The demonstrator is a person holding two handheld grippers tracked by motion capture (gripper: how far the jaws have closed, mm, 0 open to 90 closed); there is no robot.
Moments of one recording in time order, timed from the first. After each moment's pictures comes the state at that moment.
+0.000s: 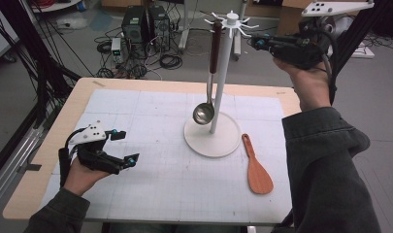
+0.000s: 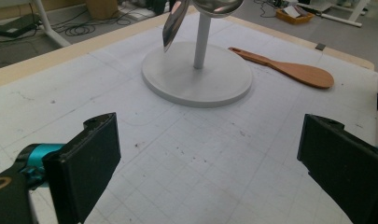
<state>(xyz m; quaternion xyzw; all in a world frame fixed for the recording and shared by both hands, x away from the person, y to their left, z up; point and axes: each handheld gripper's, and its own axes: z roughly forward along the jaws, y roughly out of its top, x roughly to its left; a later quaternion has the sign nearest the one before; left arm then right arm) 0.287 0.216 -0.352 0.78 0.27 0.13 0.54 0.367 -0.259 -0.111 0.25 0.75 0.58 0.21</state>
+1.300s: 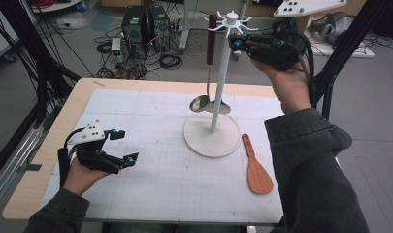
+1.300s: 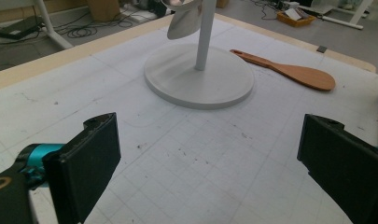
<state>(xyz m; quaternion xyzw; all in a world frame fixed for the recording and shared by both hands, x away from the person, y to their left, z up) 0.287 0.217 -0.352 0.78 0.28 0.14 0.54 0.358 -0.214 -0.107 0.21 0.76 0.57 0.21</state>
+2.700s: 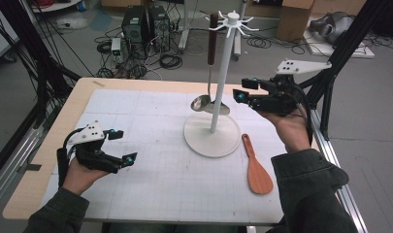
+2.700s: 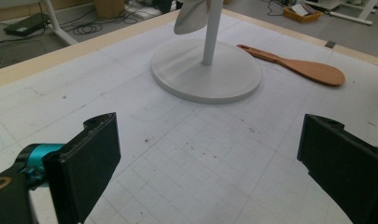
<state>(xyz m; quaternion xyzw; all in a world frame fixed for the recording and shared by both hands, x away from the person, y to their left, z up) 0.288 0.221 -0.356 0.78 0.28 0.14 0.53 0.342 -0.248 -0.206 0.27 0.77 0.56 0.16</state>
